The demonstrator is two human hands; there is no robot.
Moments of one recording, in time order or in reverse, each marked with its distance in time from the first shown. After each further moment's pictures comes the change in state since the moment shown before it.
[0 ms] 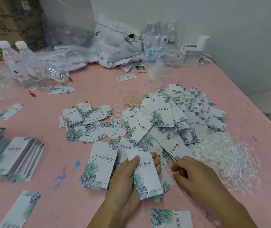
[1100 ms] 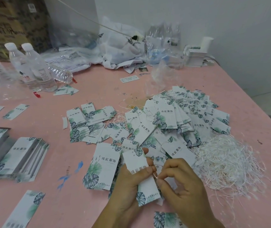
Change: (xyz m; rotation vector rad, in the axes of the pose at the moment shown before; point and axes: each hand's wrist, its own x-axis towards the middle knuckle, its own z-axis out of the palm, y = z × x) left_hand -0.005 0.000 0.005 0.014 -0.069 0.122; right_hand -0.014 -0.051 0.024 0.609 0.477 -0.376
